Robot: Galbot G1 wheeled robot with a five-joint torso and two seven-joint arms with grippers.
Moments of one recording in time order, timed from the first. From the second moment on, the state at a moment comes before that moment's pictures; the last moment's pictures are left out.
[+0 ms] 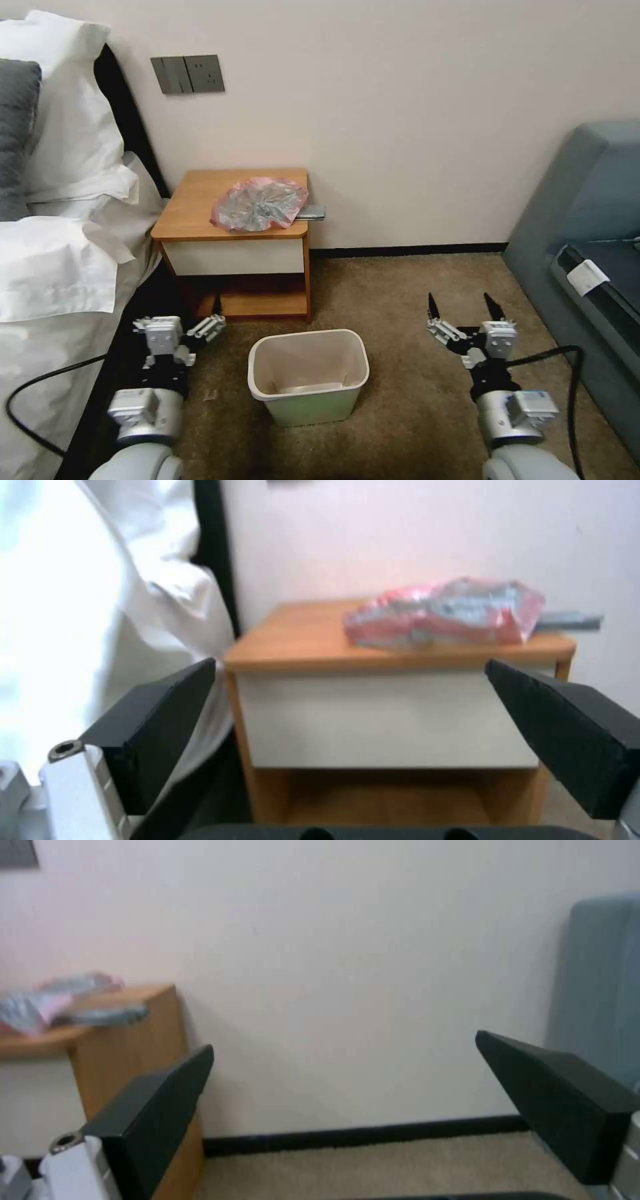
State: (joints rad) left arm 1.79 -1.52 -0.68 -2.44 -0.06 0.10 -0.04; right arm -1.79 1.51 0.58 2.38 0.06 -0.03 0.03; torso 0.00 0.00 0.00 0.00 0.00
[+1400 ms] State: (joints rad) left arm 1.88 -1.39 -0.74 -2.50 -0.27 0.17 -0.05; right arm -1.70 1.25 0.54 2.40 0.64 -0.15 0.18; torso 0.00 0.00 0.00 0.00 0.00
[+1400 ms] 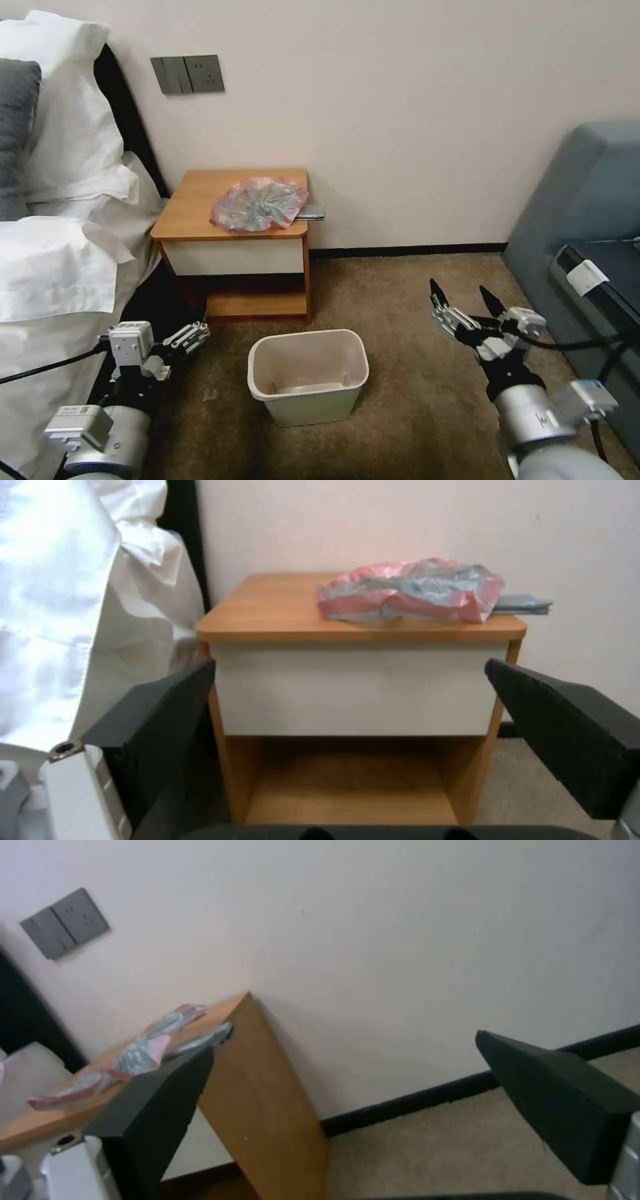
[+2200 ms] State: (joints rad) left arm 1.87 -1.42 -0.73 -2.50 -0.27 0.16 -0.04; right arm -1.38 1.28 0.34 2.18 0.68 -0.17 0.25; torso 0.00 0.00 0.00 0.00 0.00
